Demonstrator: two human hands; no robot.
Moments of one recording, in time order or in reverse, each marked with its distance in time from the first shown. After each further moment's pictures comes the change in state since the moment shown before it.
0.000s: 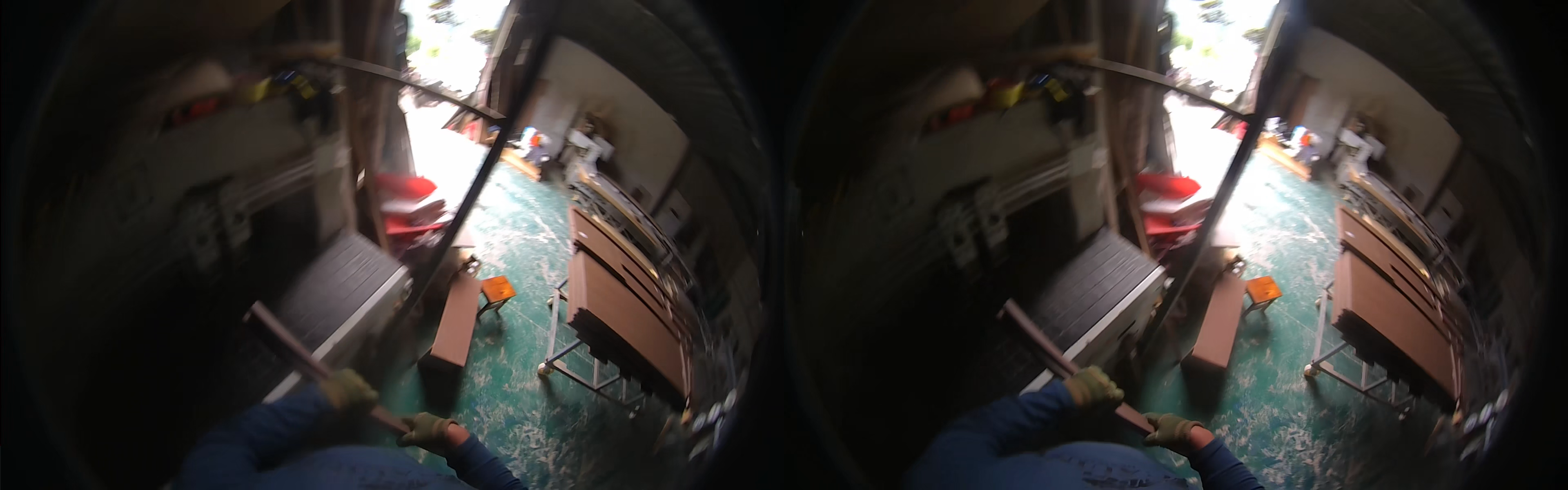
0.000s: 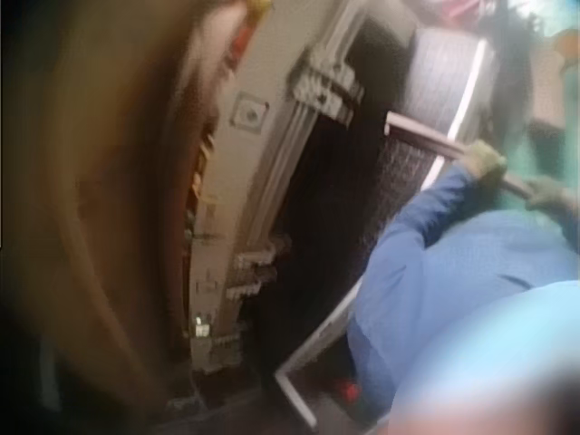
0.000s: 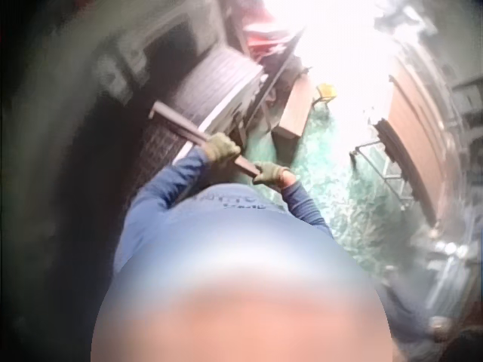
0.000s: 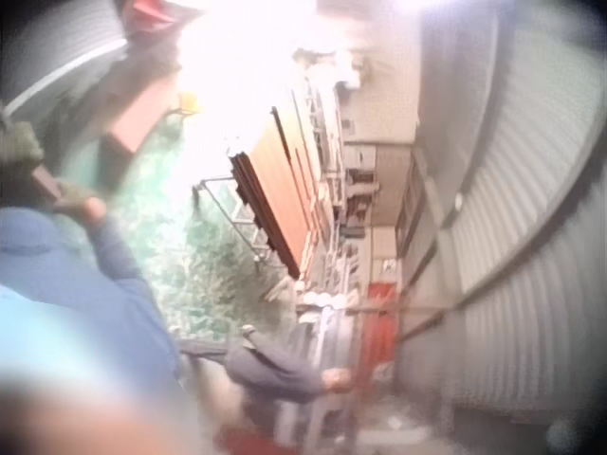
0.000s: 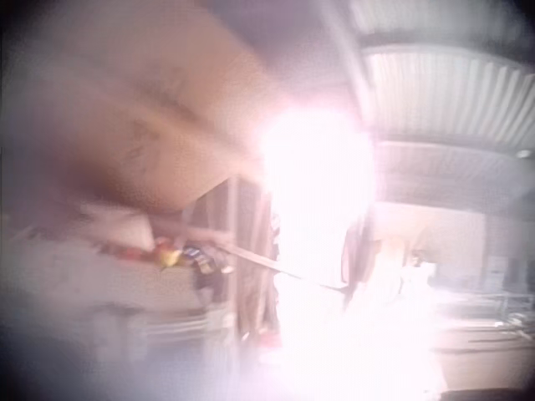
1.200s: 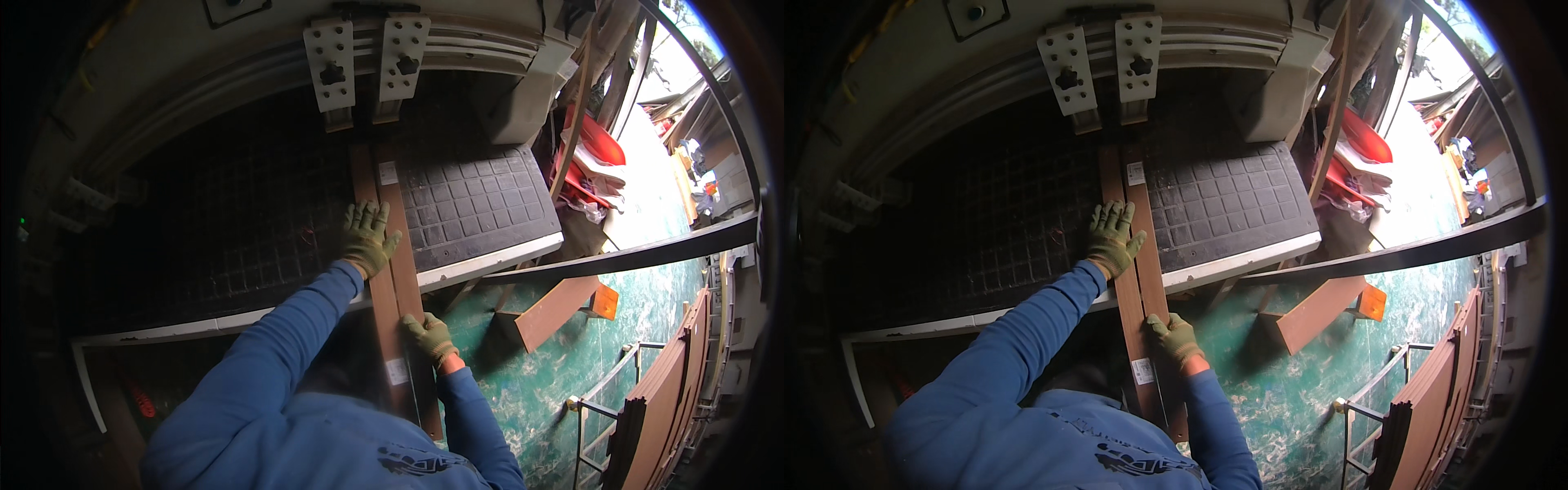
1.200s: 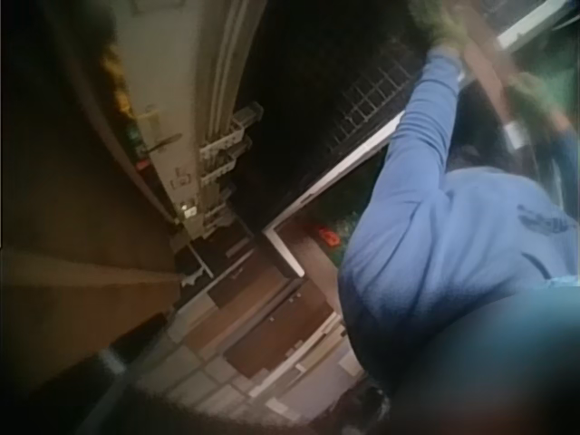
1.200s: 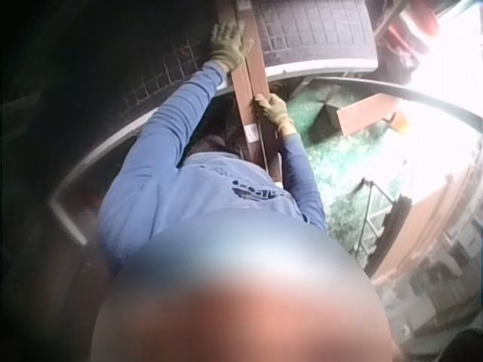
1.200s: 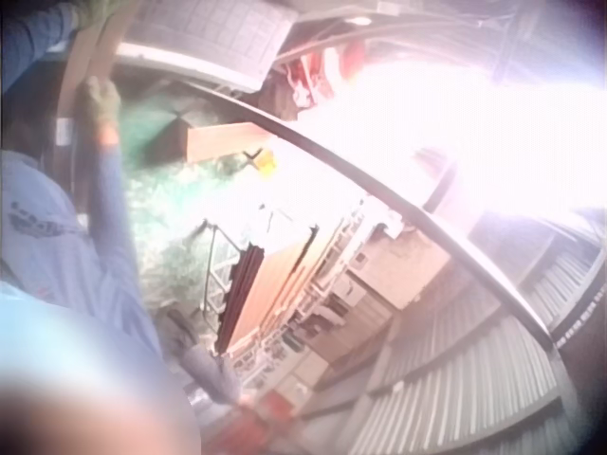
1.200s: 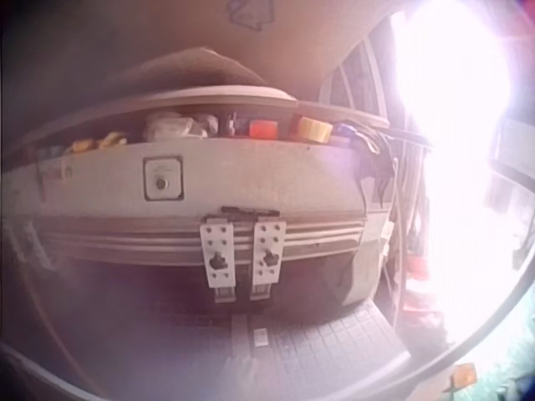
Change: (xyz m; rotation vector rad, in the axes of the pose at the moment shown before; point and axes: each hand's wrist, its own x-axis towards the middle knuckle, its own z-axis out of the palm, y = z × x) left_hand -0.105 -0.148 0.102 0.022 0.500 -1.410; right_hand 0.256 -0.003 0.039 0.485 0.087 -0.011
